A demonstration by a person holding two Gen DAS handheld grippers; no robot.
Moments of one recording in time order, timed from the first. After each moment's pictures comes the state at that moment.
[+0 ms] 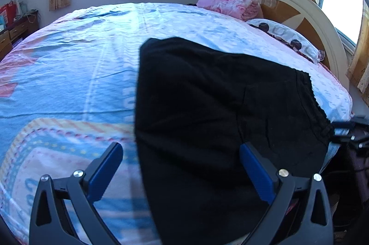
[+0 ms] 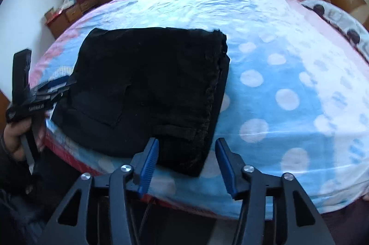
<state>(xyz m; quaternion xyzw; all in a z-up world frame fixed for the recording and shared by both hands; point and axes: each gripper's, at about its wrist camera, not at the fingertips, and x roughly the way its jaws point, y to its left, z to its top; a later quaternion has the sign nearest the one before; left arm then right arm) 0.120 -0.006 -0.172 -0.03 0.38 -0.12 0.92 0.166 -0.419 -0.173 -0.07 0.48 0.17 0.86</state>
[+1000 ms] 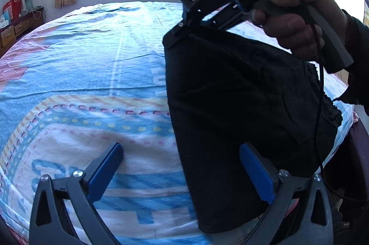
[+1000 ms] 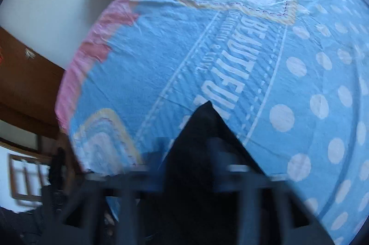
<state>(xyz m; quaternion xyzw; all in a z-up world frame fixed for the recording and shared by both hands) 0.113 0.024 -0.197 -0.04 0.38 -0.12 0.92 0.367 -0.133 -0.167 -0.07 0.57 0.39 0.72</state>
